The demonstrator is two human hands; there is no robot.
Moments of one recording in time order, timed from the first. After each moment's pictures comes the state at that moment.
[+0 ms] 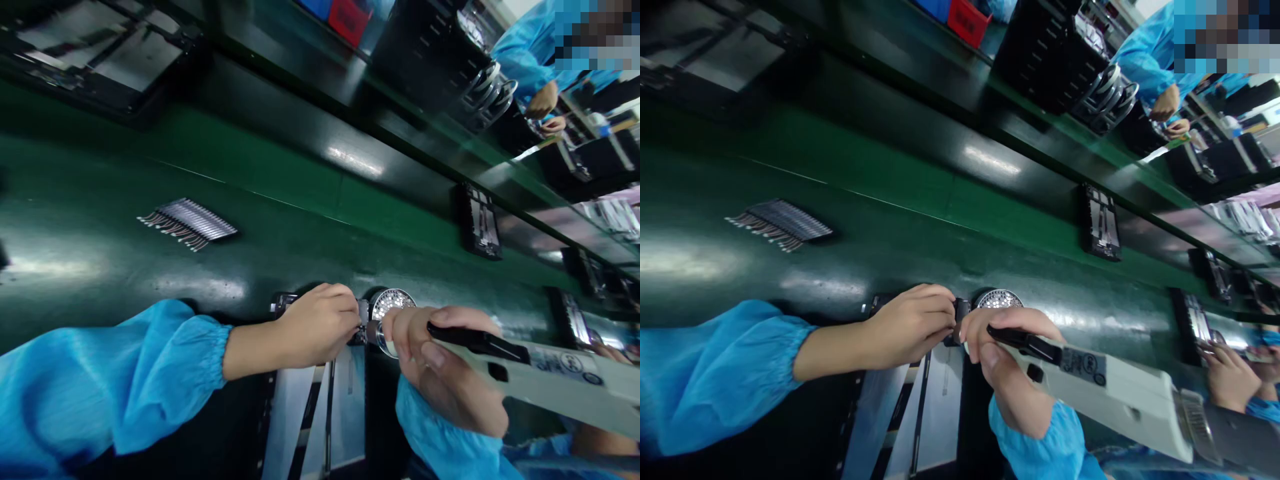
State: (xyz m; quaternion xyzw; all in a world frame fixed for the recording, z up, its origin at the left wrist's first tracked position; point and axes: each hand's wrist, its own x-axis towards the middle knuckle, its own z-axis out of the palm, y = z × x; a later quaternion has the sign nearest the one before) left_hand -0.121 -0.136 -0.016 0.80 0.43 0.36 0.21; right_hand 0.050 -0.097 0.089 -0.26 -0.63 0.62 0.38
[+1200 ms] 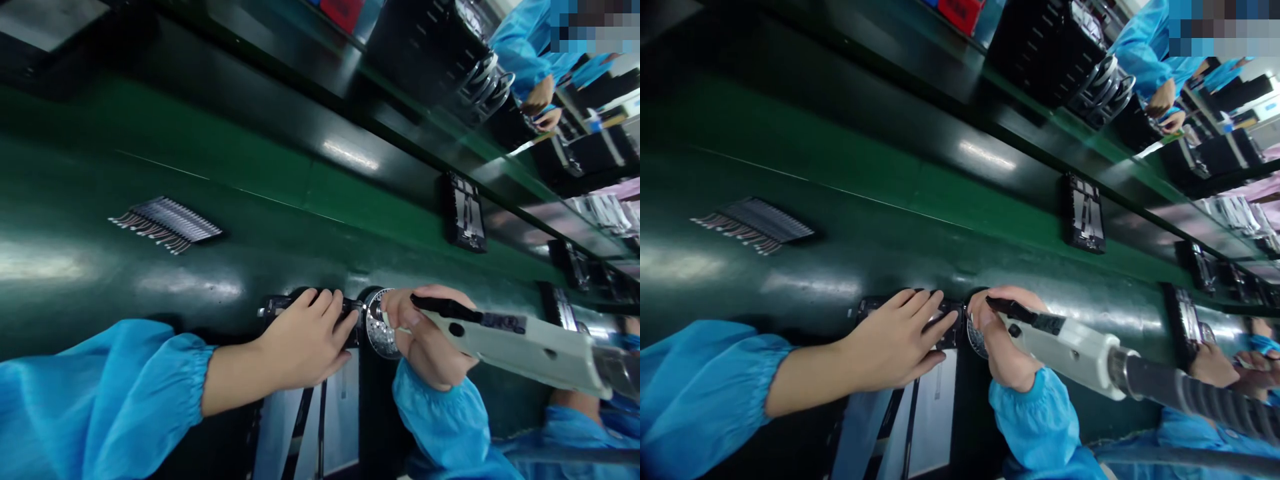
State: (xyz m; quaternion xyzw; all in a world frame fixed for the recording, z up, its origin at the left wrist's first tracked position) left_hand -0.115 -0.153 -0.008 0.85 0.49 0.19 0.02; right_hand 0.047 -0.077 0.054 -0.30 -0.65 0.49 0.50
